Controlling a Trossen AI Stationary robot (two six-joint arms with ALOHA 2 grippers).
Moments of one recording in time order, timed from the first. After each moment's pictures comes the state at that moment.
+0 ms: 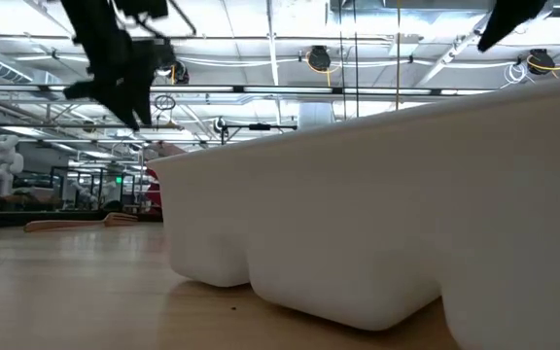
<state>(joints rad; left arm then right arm) 0.27 1.06 0.93 -0.95 -0.23 -0.86 0.15 0.94 1.31 -1.50 0.62 0.56</state>
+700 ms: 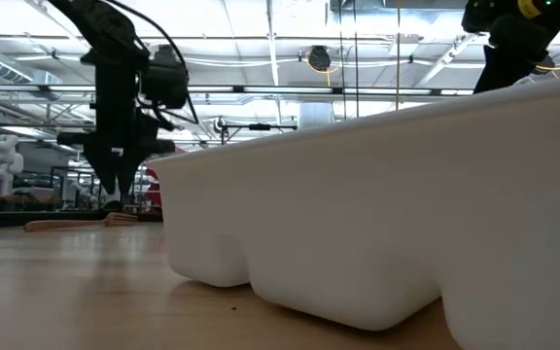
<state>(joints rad) 0.53 1.36 0.80 -0.88 -0.22 -0.83 0.13 0.86 0.87 -1.11 0.57 0.56</state>
